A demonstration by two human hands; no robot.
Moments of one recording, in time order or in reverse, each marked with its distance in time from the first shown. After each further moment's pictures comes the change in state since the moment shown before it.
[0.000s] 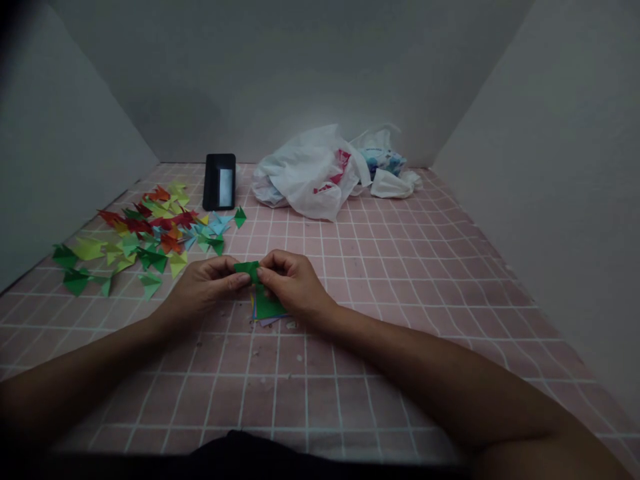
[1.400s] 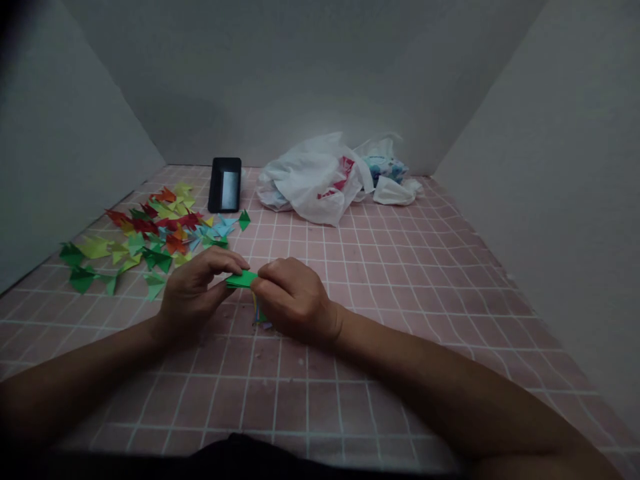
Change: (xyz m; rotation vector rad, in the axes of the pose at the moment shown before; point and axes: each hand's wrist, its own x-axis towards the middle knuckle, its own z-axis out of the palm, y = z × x) left_hand -0.001 -0.004 -0.010 0.445 0.114 0.894; right_hand -0.008 -0.004 -0.008 -0.960 0.117 -1.233
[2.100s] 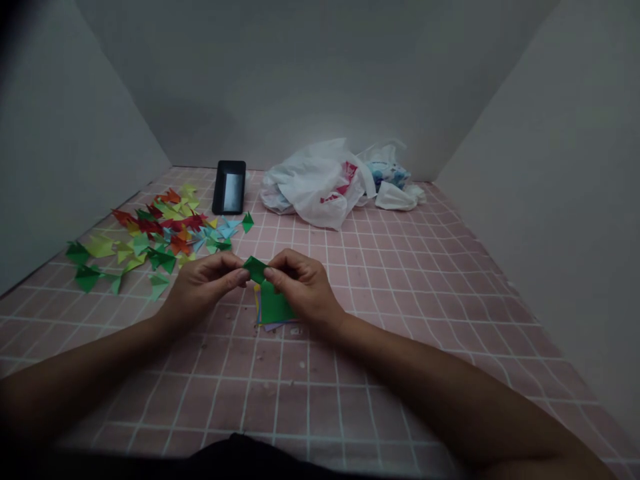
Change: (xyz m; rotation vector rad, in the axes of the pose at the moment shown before) left_hand 0.005 0.003 0.000 -0.268 -0.014 -0.535; right_hand 0.006 0.000 0.004 0.817 0.004 1.009
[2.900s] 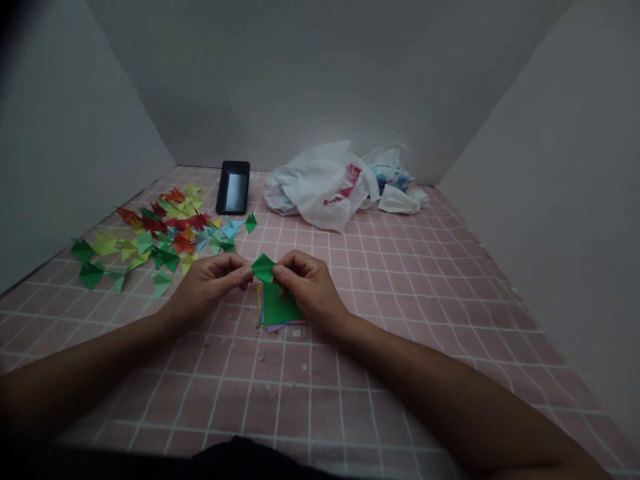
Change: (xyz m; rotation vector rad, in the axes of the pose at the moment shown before) left_hand 0.002 -0.005 -0.001 -0.063 -0.046 -0.106; right_hand 0.003 0.008 0.001 0.118 0.036 0.152
